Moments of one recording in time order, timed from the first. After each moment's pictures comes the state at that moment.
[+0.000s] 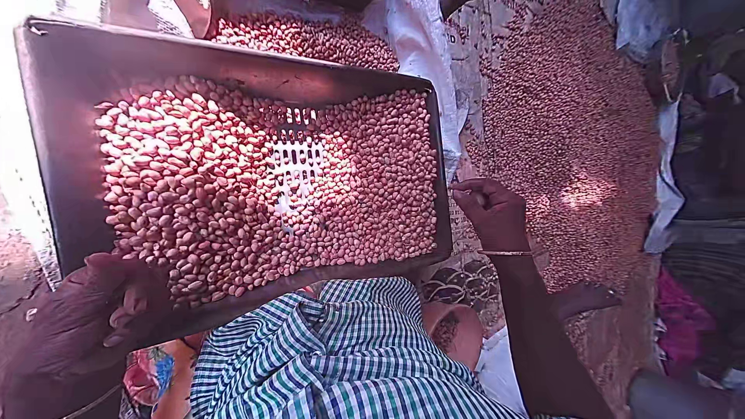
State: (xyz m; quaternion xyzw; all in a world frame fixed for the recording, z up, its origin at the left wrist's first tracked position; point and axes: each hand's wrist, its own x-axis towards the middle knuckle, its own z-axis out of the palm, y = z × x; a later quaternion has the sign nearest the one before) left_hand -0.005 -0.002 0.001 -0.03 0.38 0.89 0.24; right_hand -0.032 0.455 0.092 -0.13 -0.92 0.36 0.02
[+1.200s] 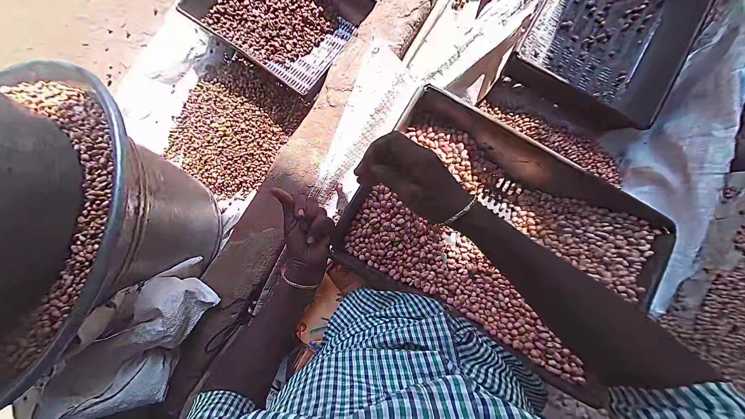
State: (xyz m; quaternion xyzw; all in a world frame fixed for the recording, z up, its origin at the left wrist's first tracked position) left_hand 0.019 0.006 -0.016 -0.05 0.11 0.96 -0.25; right_hand -0.138 0.124 0.072 0.47 -0.67 0.52 -0.26
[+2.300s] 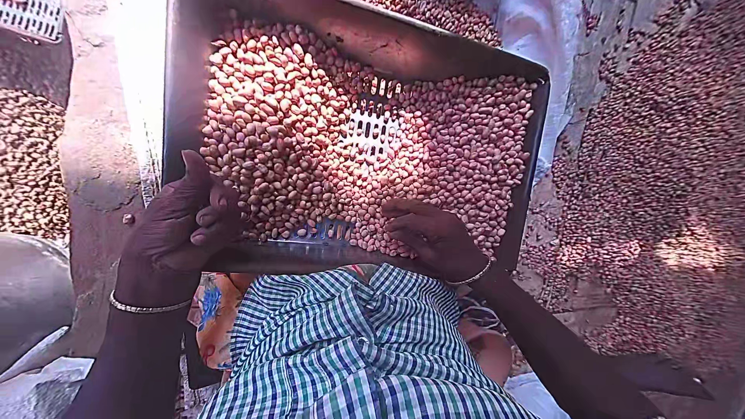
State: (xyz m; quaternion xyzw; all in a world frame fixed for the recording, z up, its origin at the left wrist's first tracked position) left_hand -0.009 0.014 0.013 -0.17 0.32 0.91 0.18; right_hand -0.039 0.361 0.032 0.32 -0.85 0.40 -0.12
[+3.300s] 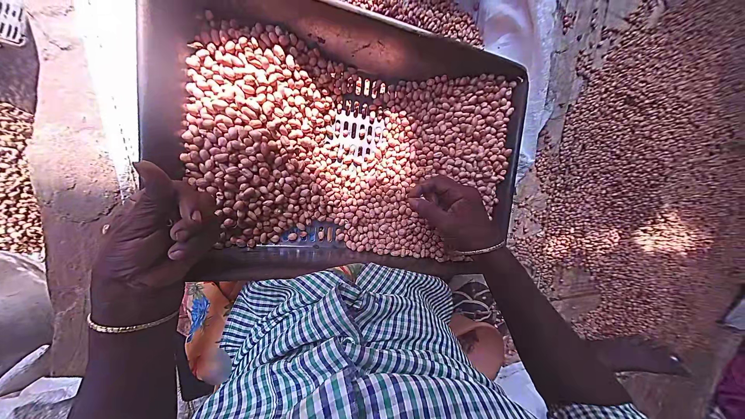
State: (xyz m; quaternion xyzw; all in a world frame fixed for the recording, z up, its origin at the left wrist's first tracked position) left_hand -0.005 0.008 0.009 -0.10 0.40 0.90 0.14; right_hand -0.057 0.389 0.040 0.09 -0.86 0.47 -0.15
